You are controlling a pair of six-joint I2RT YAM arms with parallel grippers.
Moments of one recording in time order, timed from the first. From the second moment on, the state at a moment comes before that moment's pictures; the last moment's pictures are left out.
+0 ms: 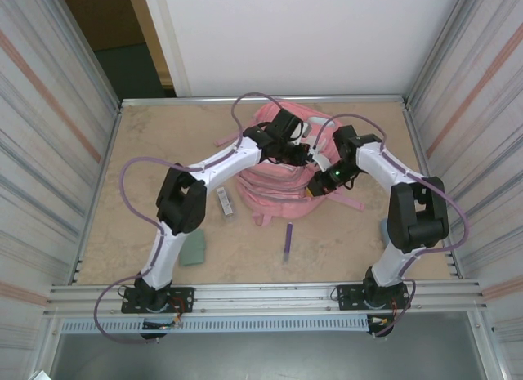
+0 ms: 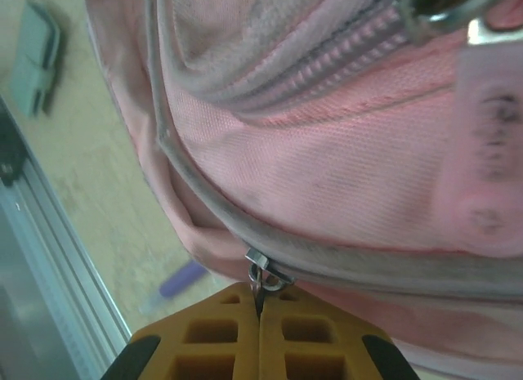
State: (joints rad) left arm -0.75 2.21 1.96 -0.60 0.25 -0.41; right arm 0.24 1.70 1.22 -0.97 -0.66 -0.34
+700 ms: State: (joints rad) left arm -0.72 2.10 1.78 -0.46 0.32 -0.53; right arm 0.22 1.22 0.78 -0.44 -0.36 0.51
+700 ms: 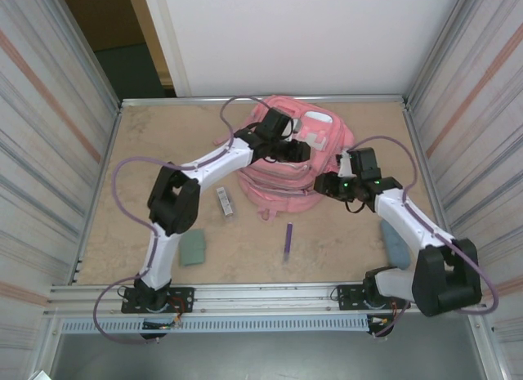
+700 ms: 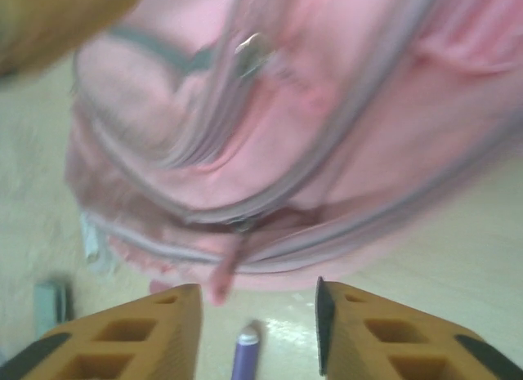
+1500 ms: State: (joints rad) left arm -0.99 2.13 1.83 -0.75 -0.14 -0.61; right arm 0.10 1.42 0.89 -0.46 -0.35 0.89
